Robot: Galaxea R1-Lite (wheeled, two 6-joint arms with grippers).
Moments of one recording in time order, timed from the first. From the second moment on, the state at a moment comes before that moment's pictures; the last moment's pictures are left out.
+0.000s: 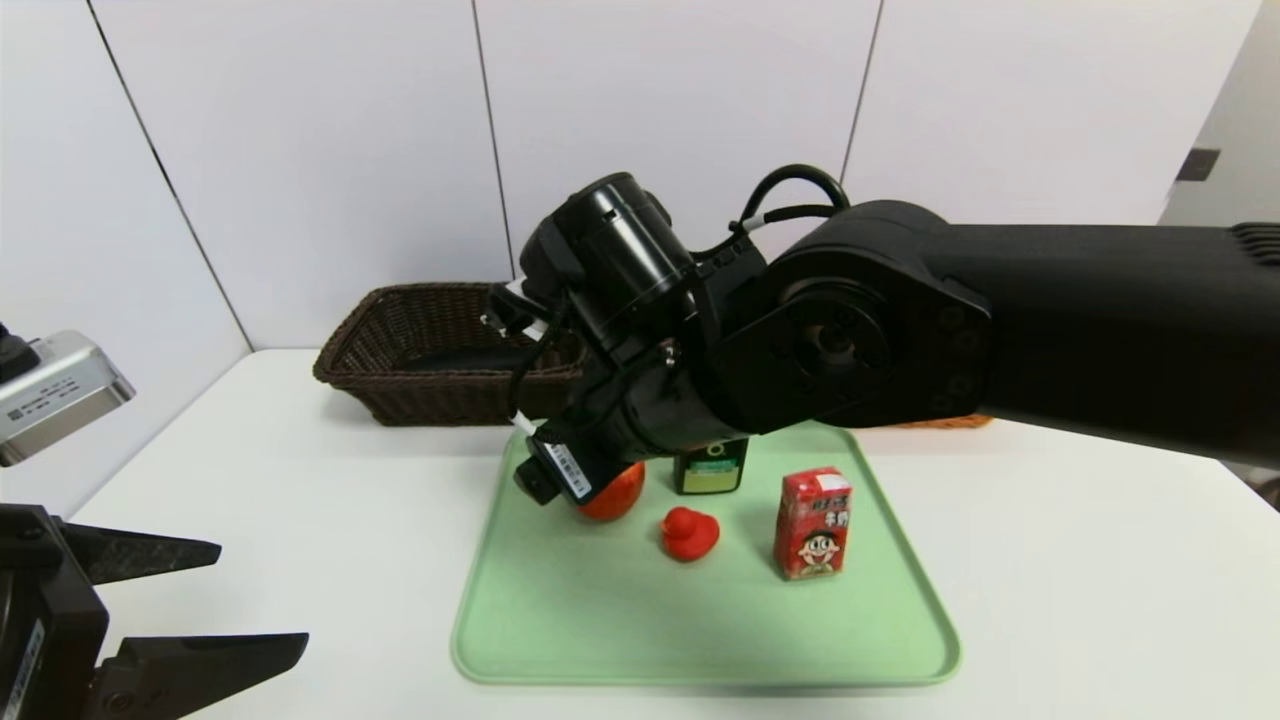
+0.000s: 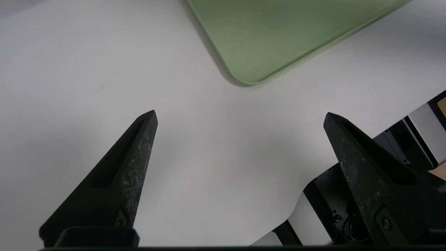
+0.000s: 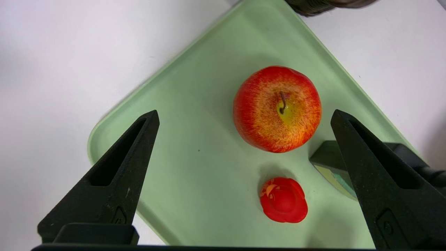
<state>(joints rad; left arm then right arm) -0.39 1.04 -0.97 0.61 -0.19 0.01 0.94 2.12 -1.96 0.58 -0.20 -0.01</state>
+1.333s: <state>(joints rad) -0.39 1.04 -0.94 0.59 -0.20 0.01 0.99 2.21 -1.94 0.62 -0.44 0.39</state>
